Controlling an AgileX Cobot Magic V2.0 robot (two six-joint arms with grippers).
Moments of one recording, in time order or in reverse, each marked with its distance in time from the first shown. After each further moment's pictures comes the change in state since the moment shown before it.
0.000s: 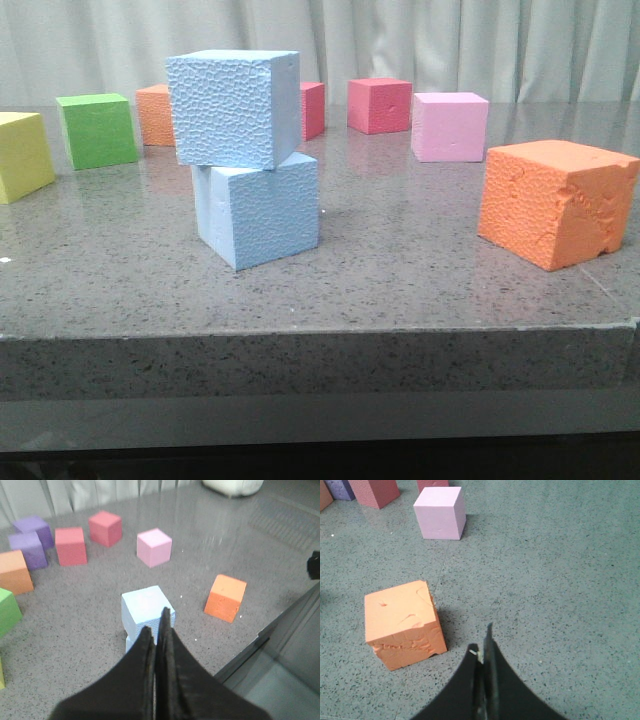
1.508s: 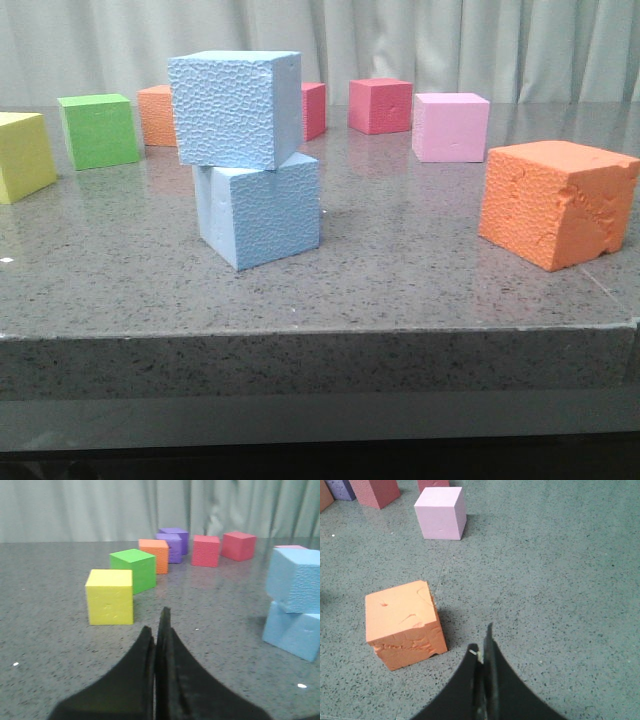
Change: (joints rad) left arm 0.425 -0.618 0.837 0.043 -0.483 0.002; right arm 0.000 0.000 0.000 0.000 0.002 0.000
